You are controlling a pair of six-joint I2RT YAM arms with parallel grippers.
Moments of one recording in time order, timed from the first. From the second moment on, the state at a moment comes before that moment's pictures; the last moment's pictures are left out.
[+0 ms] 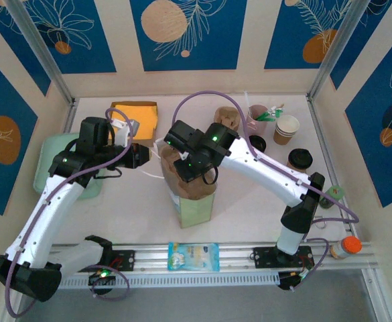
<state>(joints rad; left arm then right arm) -0.34 1.06 1.23 -0.88 0.51 -0.31 1.03 1.74 1.93 -1.40 0.08 0.45</state>
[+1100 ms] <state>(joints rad) -0.34 1.03 1.23 -0.88 0.53 -0.32 1.01 1.82 1.82 -1.38 0.01 0.48</state>
